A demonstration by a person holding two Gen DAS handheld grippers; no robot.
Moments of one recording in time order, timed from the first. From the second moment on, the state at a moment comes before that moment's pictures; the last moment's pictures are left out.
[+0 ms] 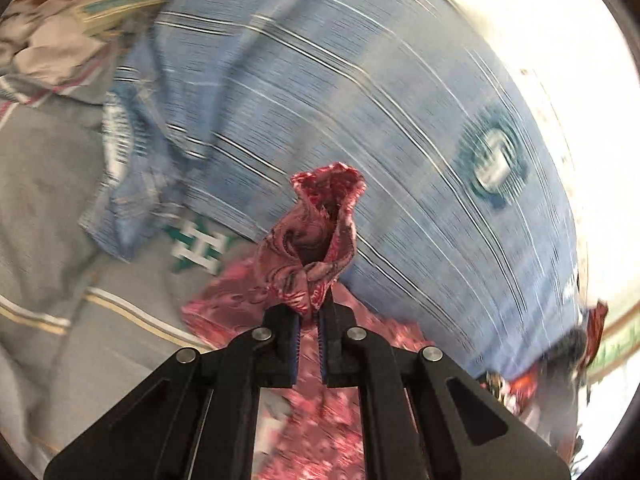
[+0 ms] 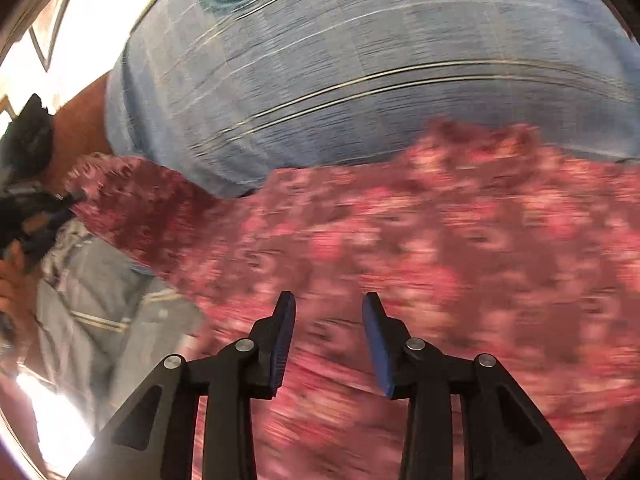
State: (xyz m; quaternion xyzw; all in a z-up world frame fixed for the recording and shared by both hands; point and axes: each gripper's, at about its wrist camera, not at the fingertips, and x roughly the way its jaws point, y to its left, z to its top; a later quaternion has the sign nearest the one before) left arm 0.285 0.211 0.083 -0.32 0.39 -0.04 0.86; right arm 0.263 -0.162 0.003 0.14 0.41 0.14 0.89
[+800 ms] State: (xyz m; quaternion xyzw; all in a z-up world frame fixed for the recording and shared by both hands) left arm 0.296 -0.052 -0.043 -0.22 0.57 -0.15 0.78; right arm 0.197 -0.304 -0.016 0.17 0.37 0.07 0.91
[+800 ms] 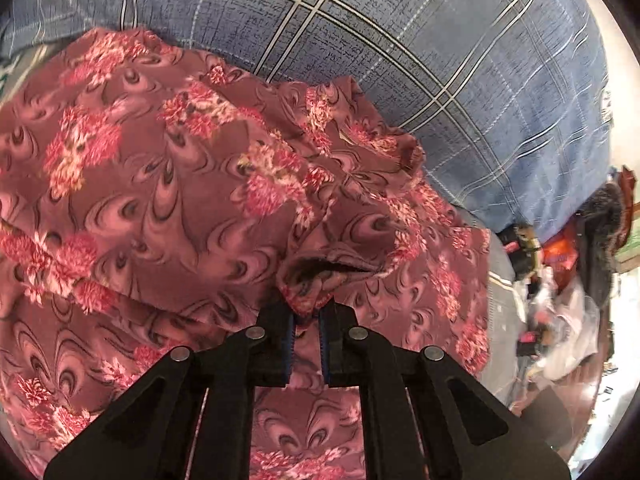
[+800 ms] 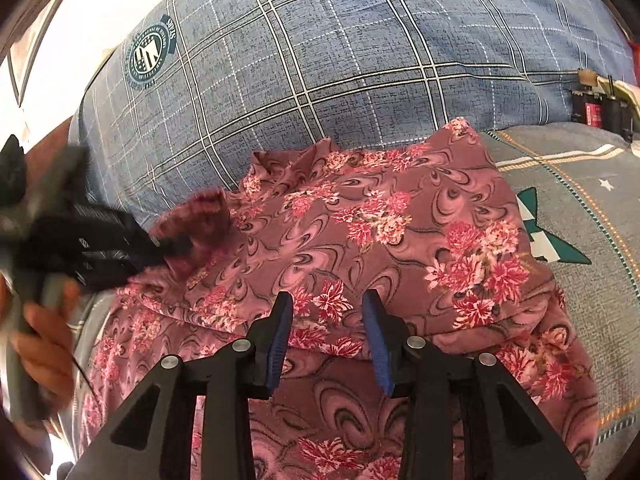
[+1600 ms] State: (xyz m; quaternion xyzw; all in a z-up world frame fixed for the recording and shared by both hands) left arm 0.274 0.106 -0.062 -0.40 0.48 -0.12 0.77; right arm 0.269 -0.248 0.026 0.26 0.37 0.13 0.88
